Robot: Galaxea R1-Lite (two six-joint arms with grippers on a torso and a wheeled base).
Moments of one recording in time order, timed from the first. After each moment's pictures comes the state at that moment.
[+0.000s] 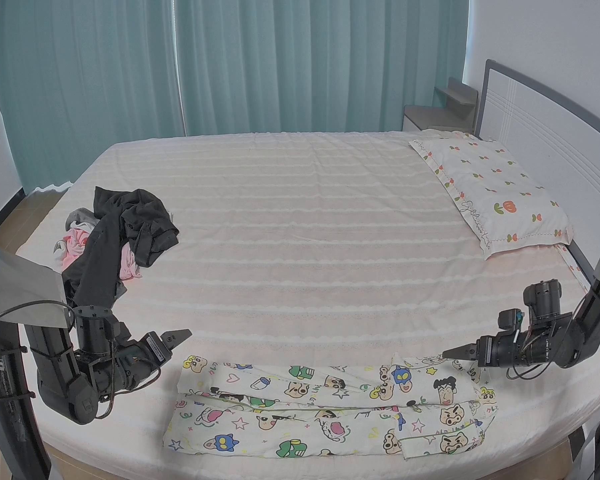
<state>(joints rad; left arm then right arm) -0.09 2.21 -0.26 -1.41 -0.23 -0.75 0.02 2.11 -0.48 -0.75 0.46 0.20</state>
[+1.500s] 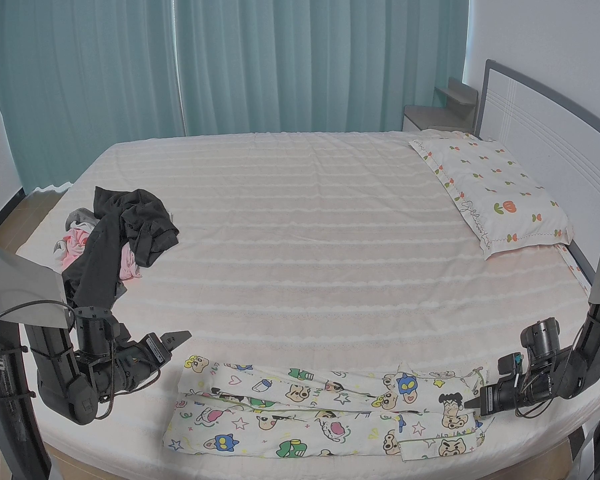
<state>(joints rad) -0.09 2.22 -0.26 -1.41 -0.23 -0.74 0.05 2.10 -0.24 -0.78 0.34 0.07</state>
